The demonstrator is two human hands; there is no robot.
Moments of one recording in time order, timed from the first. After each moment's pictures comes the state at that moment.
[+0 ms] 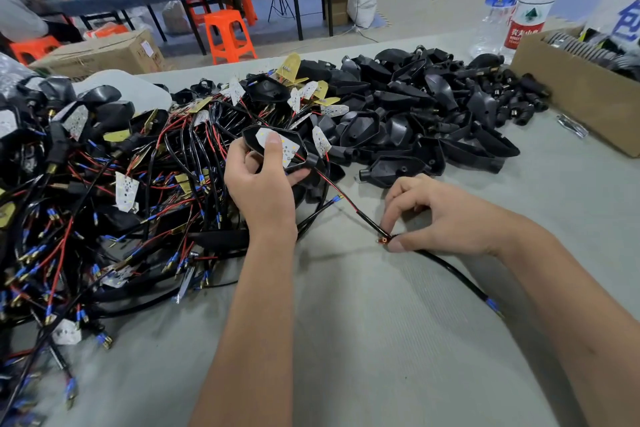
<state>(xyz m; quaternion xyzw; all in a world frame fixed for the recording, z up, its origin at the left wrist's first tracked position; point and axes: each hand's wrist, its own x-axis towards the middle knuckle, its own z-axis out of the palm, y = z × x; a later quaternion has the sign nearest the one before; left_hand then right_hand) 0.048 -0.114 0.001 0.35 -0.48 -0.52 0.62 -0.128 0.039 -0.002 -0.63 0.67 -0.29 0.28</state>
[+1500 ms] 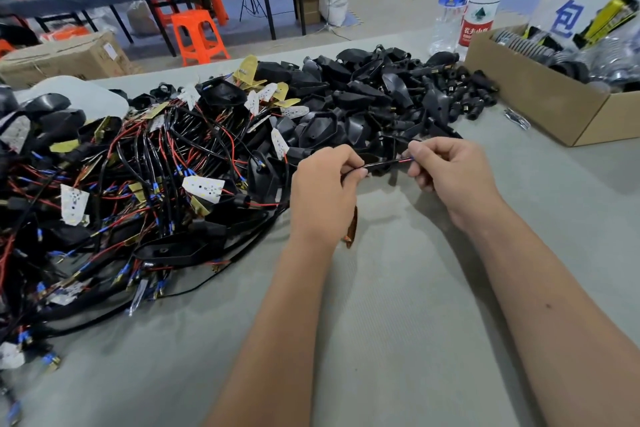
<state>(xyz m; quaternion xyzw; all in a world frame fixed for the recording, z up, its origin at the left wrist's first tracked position) -0.022 -0.059 -0.014 0.27 -0.83 -0.29 0.39 -0.182 0.047 -0.023 -0.31 0.66 -0.67 0.17</state>
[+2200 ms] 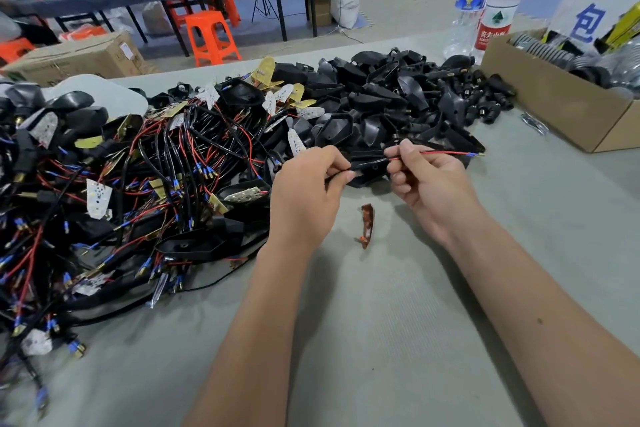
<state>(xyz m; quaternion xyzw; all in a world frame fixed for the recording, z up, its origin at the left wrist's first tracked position) 0.017 -0.081 -0.009 0.24 -0.85 -0.23 0.40 -0.133 0.027 -0.013 -0.21 0.49 -0.77 0.34</state>
